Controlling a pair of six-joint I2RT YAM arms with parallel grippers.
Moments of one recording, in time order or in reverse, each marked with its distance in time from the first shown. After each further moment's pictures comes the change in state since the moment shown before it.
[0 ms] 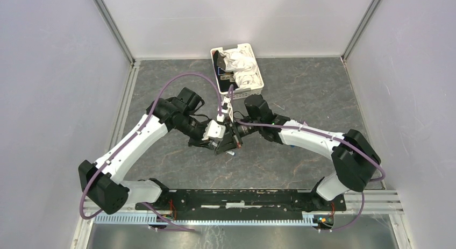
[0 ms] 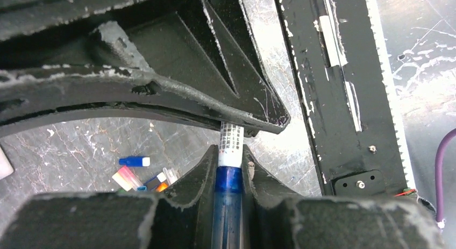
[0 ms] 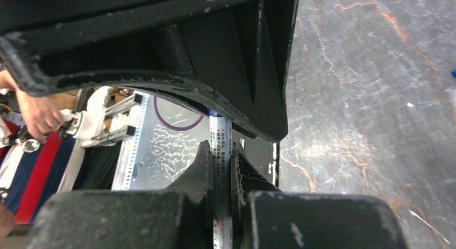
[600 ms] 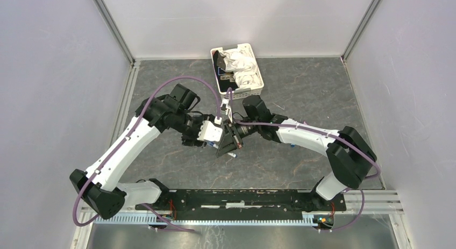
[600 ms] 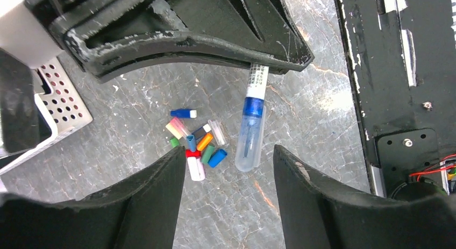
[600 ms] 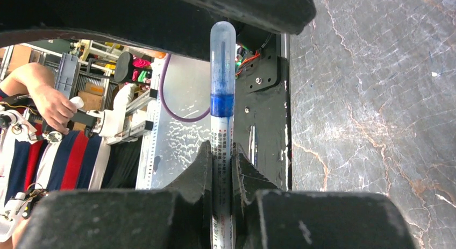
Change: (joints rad) left arm -0.018 -0.059 0.106 -0.083 -0.214 0.088; right arm -0.011 0.039 -0.005 -0.022 -0.063 0.059
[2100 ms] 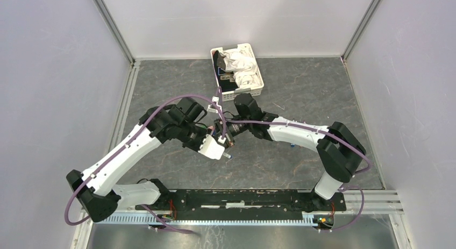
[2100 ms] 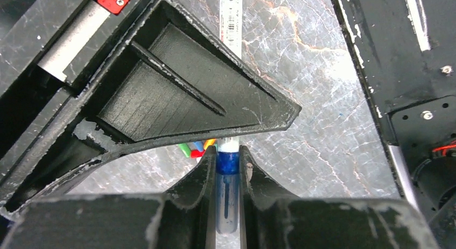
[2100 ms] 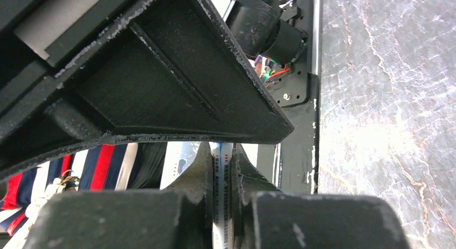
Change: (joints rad) left arm -0.145 -0.047 -0.062 0.010 -0.135 0.055; right arm 0.052 0.097 0.109 0.051 -0.038 0.121
